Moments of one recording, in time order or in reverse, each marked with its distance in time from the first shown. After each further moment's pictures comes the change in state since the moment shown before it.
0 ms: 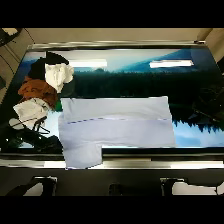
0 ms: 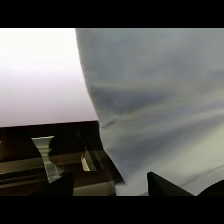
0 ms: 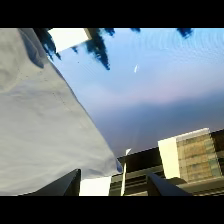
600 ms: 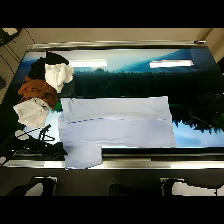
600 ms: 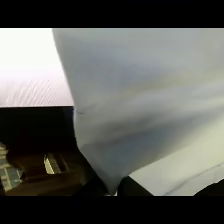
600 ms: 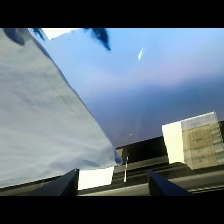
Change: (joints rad) left arm -0.002 0.044 -0.189 -0.144 0.130 0.024; right arm -0.010 0.044 -0.163 0.013 -0.040 -0.017
